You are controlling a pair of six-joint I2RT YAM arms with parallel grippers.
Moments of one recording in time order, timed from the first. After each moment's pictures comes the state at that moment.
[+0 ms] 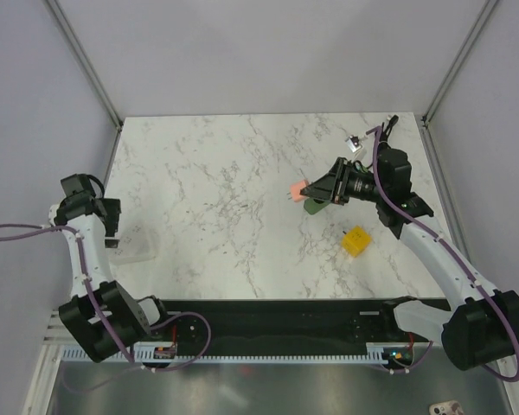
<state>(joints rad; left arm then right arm) 0.45 1.15 0.99 -0.85 -0.16 -1.06 0.26 1.15 0.90 -0.05 -0.84 0.79</state>
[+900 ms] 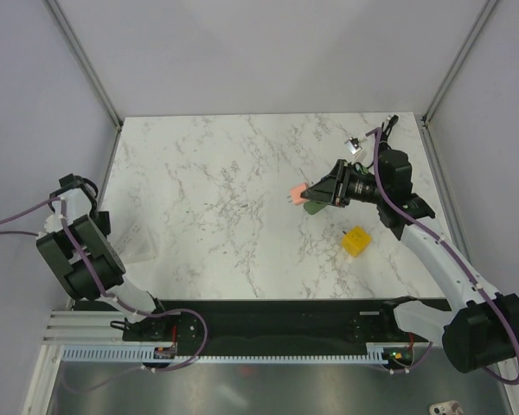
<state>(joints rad) 0.59 1.62 1.12 -0.94 -0.34 -1.20 0.26 1.14 0.90 -0.09 -0.85 0.79</state>
